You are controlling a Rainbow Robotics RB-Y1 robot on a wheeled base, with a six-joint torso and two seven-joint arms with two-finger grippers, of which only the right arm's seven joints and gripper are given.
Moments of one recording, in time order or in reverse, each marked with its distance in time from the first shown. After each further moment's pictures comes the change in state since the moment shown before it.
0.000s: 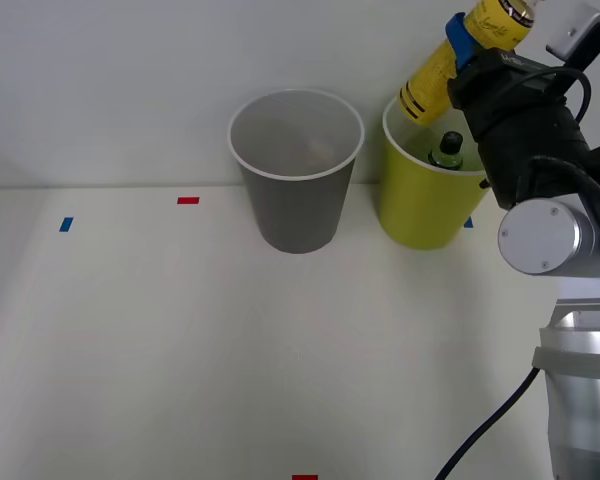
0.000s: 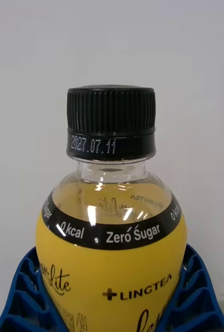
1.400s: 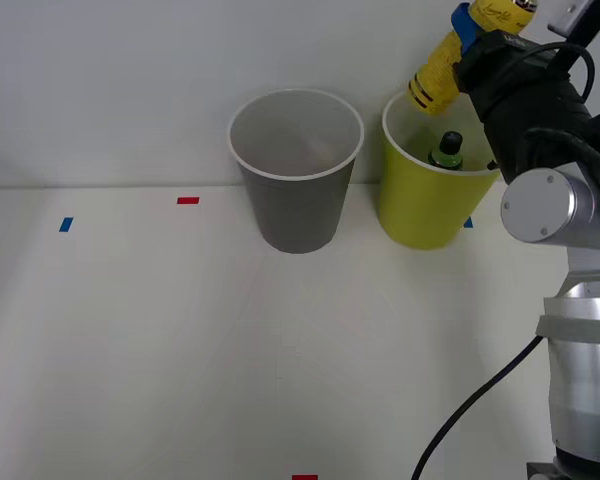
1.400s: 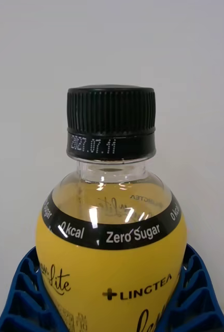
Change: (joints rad) arm -0.091 -0.016 -0.045 0.073 0.113 0.069 -0.084
